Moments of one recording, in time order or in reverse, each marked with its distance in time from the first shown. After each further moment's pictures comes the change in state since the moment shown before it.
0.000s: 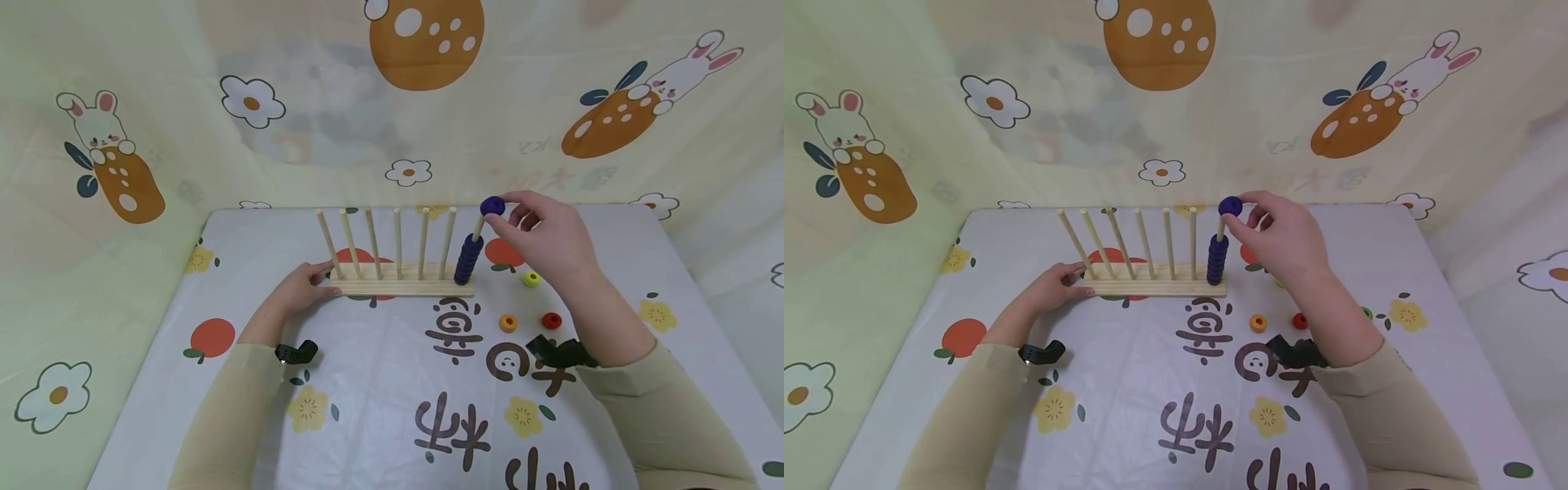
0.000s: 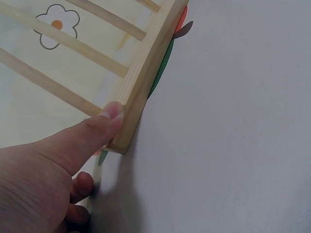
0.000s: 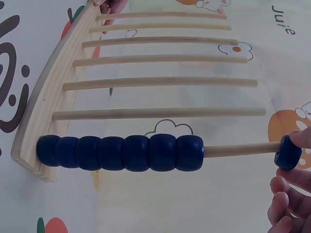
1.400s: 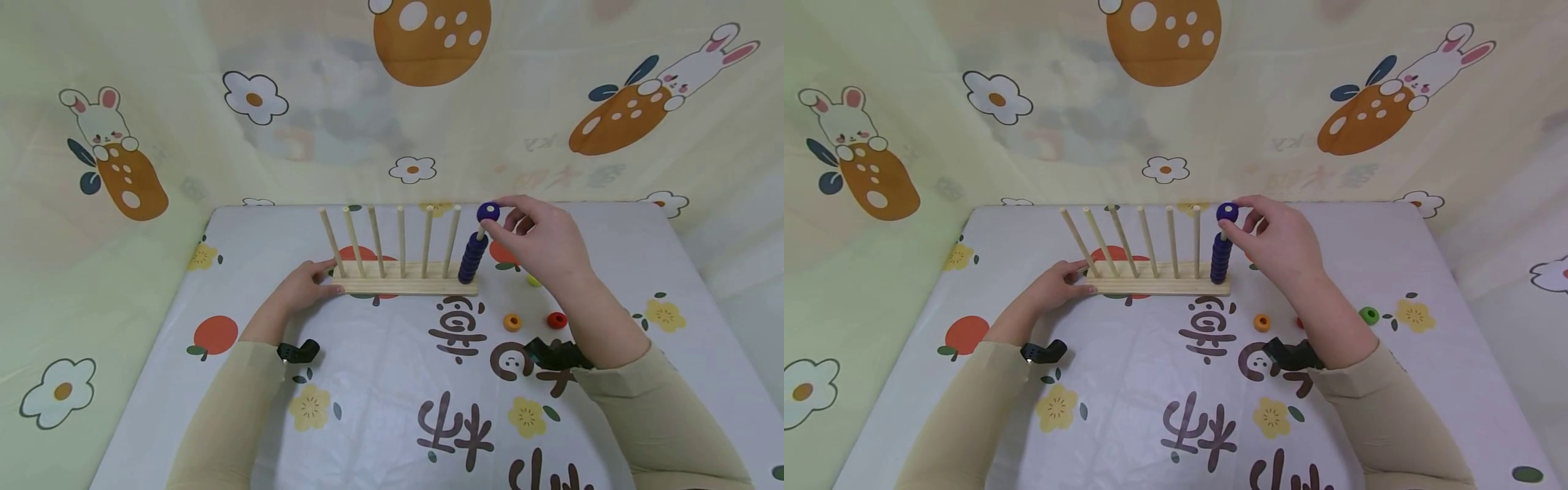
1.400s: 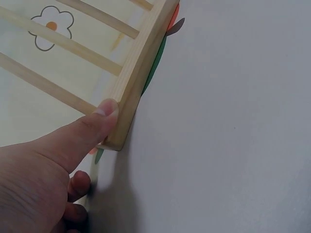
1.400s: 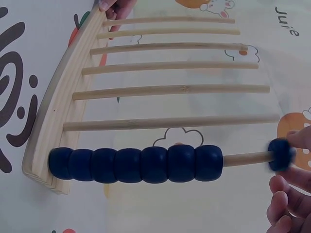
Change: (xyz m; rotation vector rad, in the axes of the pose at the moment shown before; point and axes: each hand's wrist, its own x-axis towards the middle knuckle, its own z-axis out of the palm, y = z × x) left_hand 0.005 -0.006 0.002 0.023 0.006 -0.002; right_hand 0.003 0.005 0.016 0.014 -0.019 -0.031
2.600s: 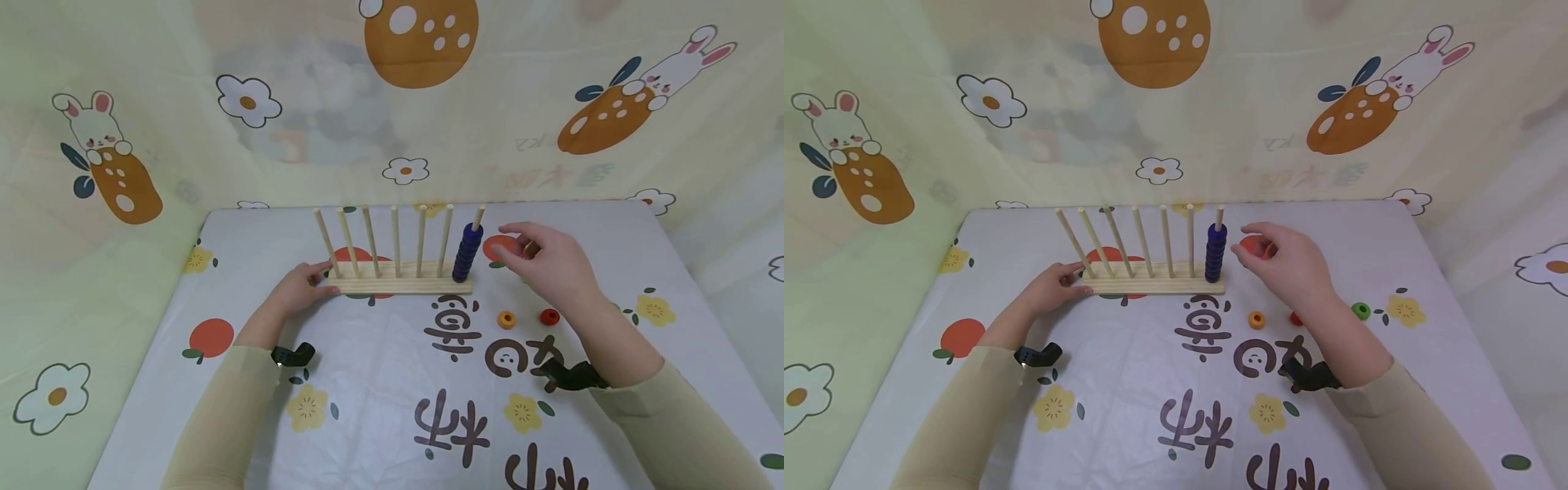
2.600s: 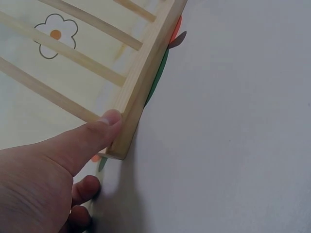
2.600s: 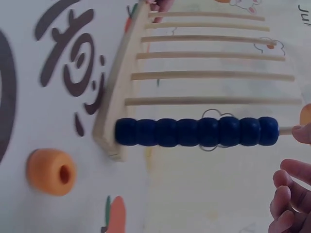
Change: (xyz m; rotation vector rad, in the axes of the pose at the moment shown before) left_hand -0.007 0.007 0.000 0.030 0.024 0.026; right_hand -0.025 0.032 -0.001 -0.054 -0.060 0.002
